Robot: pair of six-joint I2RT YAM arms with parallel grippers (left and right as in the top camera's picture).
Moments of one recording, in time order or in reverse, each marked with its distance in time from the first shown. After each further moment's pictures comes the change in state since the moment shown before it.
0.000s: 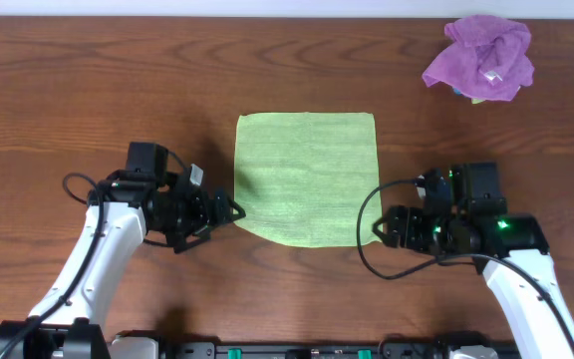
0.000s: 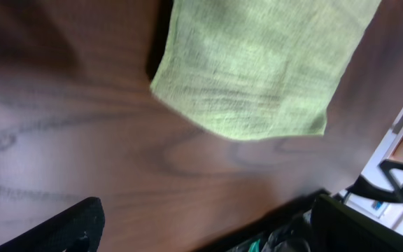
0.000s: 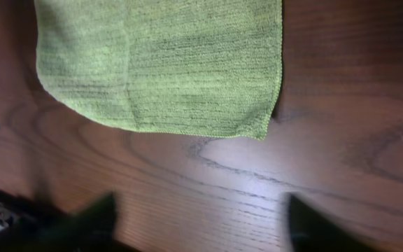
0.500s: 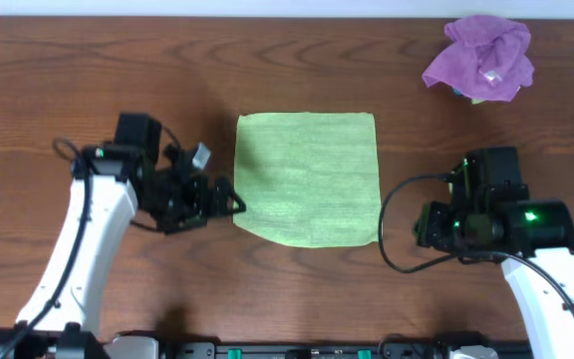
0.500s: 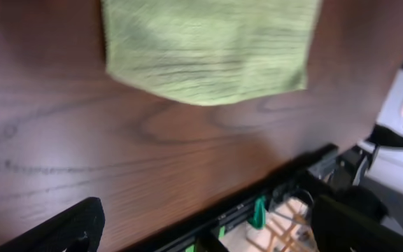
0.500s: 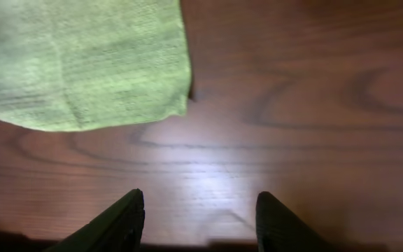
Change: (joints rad) left arm 0.000 0.016 0.212 -0.306 0.013 0.250; right arm 0.002 0.000 0.229 -0.295 0.270 0.024
